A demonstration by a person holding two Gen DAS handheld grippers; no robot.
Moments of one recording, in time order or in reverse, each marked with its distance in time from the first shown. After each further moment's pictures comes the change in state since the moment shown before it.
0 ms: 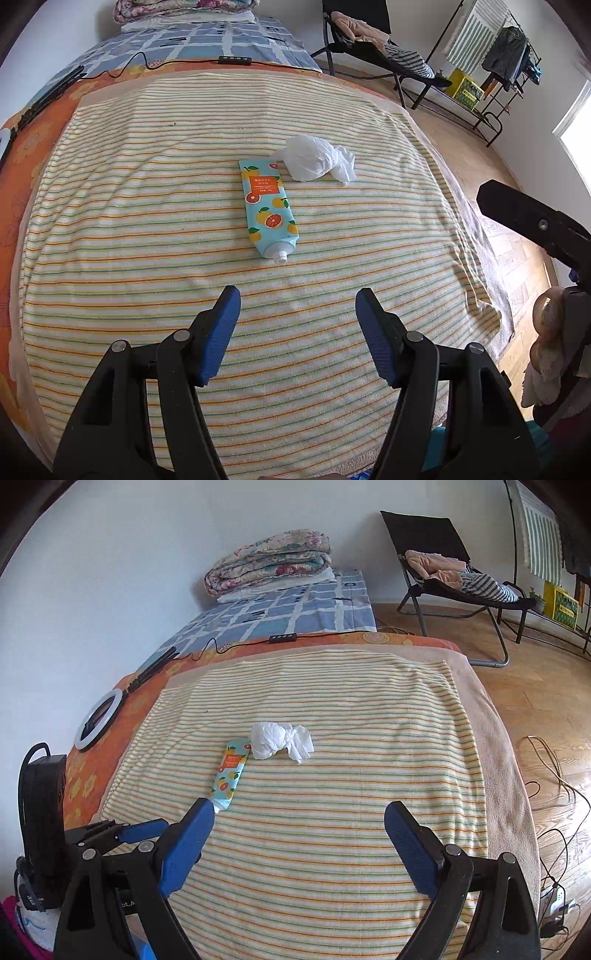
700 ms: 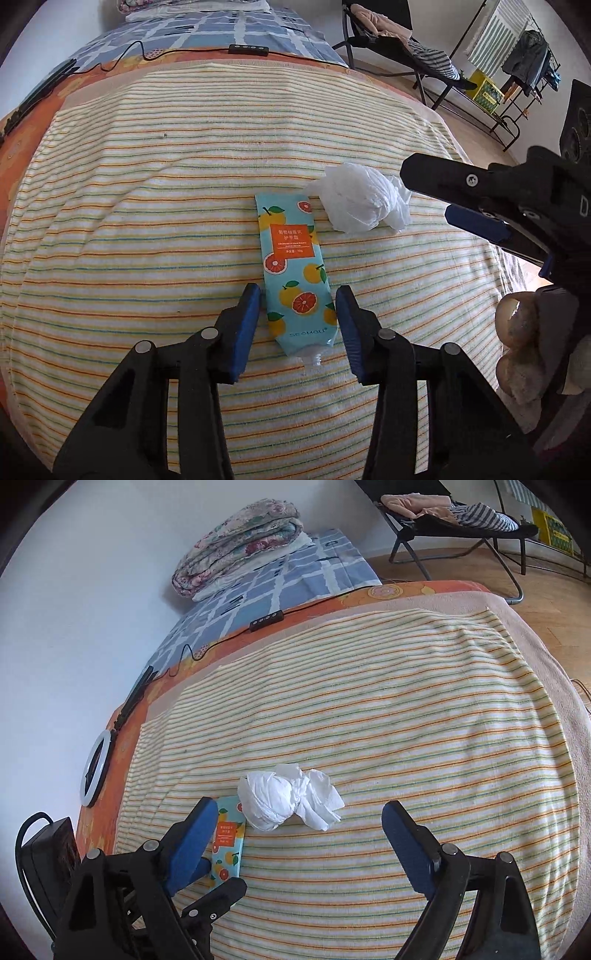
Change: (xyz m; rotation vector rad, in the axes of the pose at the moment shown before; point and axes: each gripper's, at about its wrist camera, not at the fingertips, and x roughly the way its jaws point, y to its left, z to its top) left arm 0.057 0.022 0.047 -0.024 0.023 0.045; right arm 0.118 -0.015 0.039 0.216 0.110 0.084
